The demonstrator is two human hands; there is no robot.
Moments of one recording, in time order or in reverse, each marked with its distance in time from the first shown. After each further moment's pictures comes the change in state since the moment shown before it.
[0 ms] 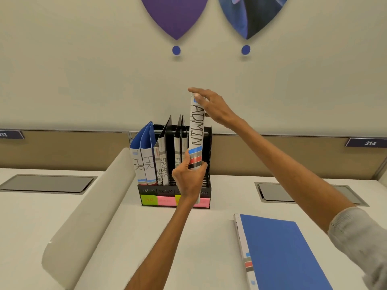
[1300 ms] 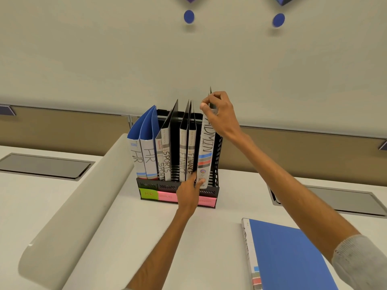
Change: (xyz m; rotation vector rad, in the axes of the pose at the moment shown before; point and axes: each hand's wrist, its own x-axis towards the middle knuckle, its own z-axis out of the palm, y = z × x) left_hand -0.014 -0.163 0.048 0.354 -0.457 -0.179; right_hand 0.030 0.092 0.065 -0.089 0.202 -0.103
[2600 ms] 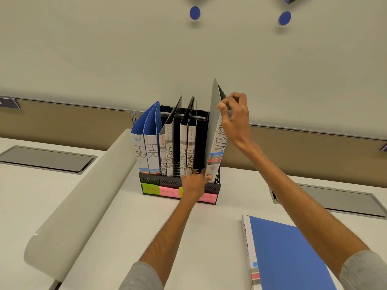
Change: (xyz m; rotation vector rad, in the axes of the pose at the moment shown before) left_hand 0.025 0.015 0.004 0.753 -0.437 0.034; right_hand -0.025 0.007 -0.009 -0.035 0.217 -0.031
